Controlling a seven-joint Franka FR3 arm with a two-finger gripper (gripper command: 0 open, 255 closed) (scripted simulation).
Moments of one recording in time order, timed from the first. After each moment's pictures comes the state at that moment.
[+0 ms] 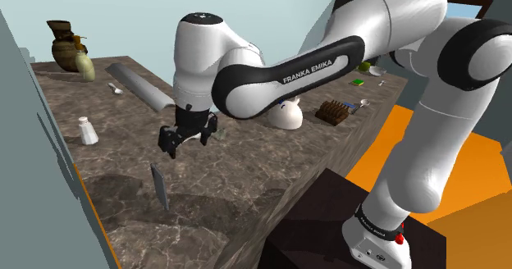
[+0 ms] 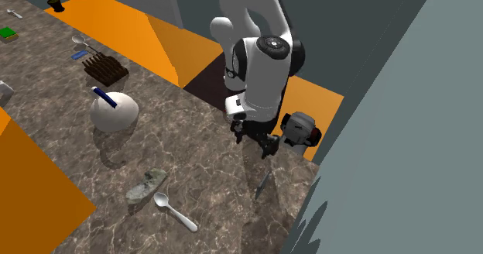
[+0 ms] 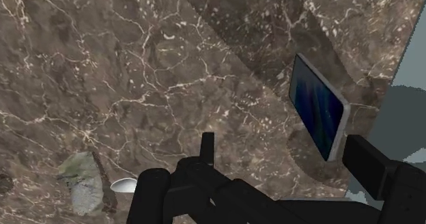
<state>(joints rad) 0.14 0.09 0.57 -1.93 -0.21 2.15 0.87</state>
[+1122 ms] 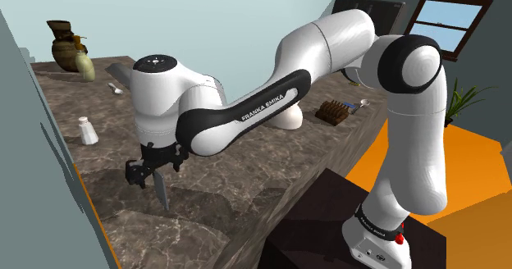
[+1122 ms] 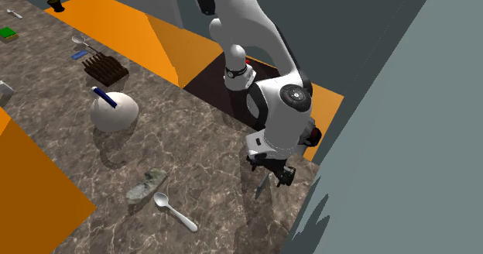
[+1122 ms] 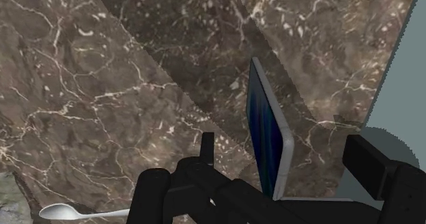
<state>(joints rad) 0.28 0.42 0.55 -1.73 -0.42 2.18 1.04</state>
